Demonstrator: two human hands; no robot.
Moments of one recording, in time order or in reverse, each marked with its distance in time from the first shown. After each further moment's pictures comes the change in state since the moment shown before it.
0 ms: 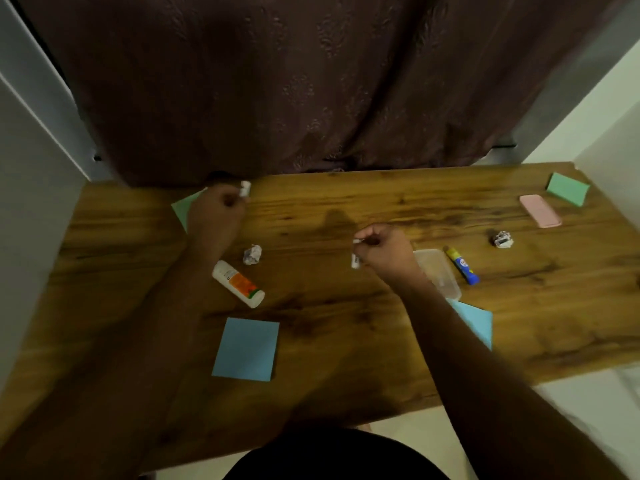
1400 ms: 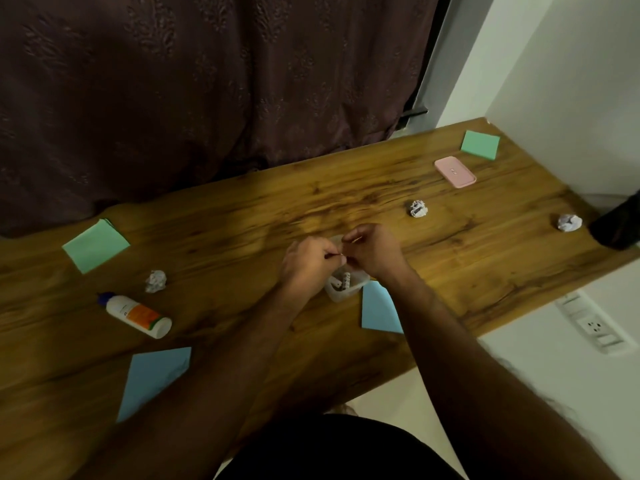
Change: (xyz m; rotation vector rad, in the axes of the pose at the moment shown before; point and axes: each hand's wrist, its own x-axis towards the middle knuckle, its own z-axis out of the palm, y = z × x) left_hand -0.137 0.161 0.207 0.189 -0.506 0.268; right_hand 0.001 0.078 -0.125 0.091 0.075 0.223
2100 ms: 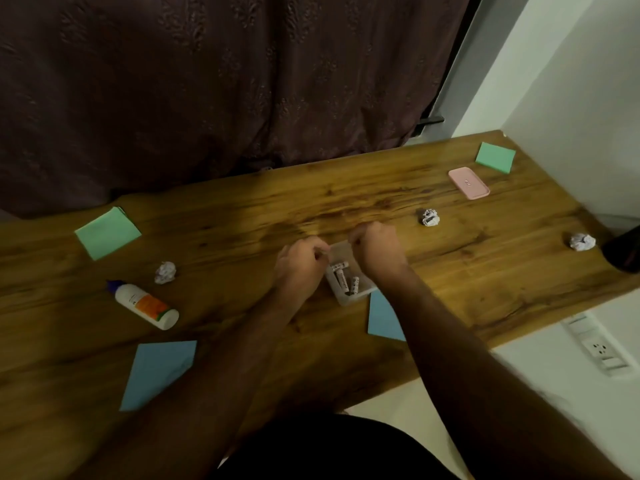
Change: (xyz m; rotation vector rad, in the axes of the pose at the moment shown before) left_hand -0.003 -0.022 -0.011 -0.025 0.131 -0.080; right_hand 0.014 -0.011 0.012 -0.819 0.122 -0.357
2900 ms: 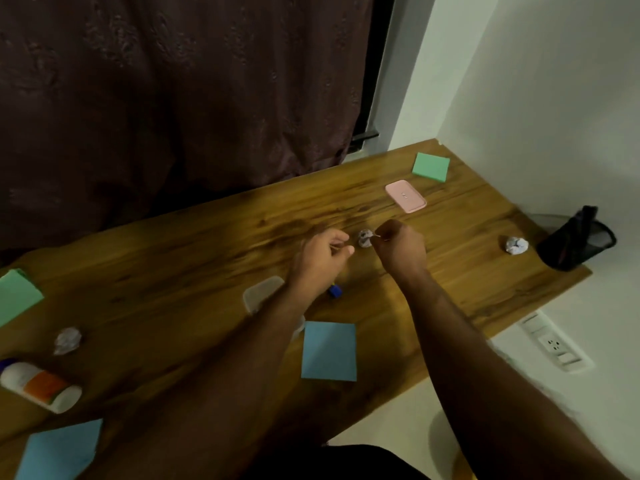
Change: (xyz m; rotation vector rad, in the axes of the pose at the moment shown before) left_hand 0.052 0.138 0.079 -0.220 -0.165 0.196; right_hand 0.035 0.172 -0.040 0.324 0.217 0.345
